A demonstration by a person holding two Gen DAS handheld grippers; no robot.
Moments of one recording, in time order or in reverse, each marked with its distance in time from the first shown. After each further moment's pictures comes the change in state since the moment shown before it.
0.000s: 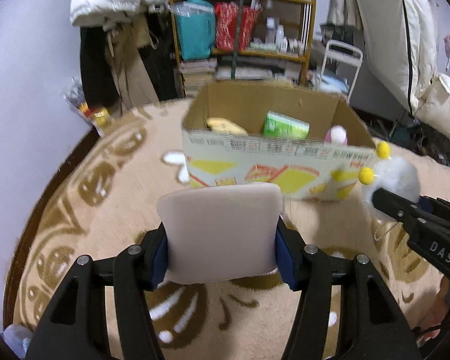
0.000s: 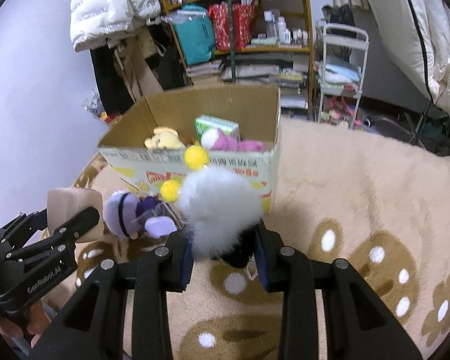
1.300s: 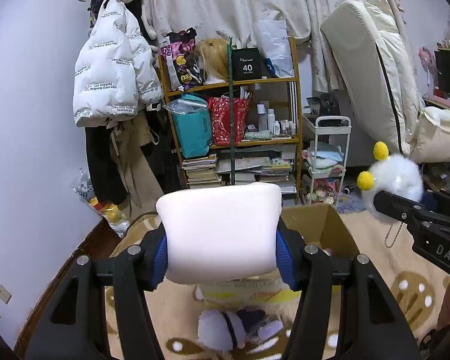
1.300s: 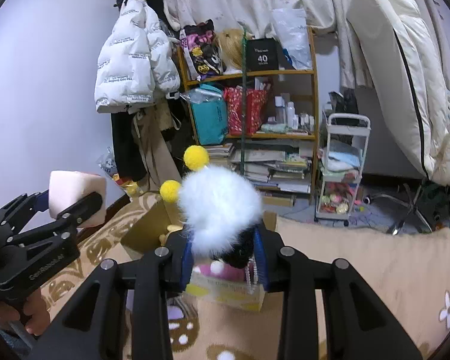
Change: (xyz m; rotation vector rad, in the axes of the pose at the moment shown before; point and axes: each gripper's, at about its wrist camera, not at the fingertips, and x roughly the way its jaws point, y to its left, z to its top) left arm -0.056 -0.014 0.093 0.112 -0.384 0.035; right arm -0.059 0.010 0.073 -0.091 -0.342 0.025
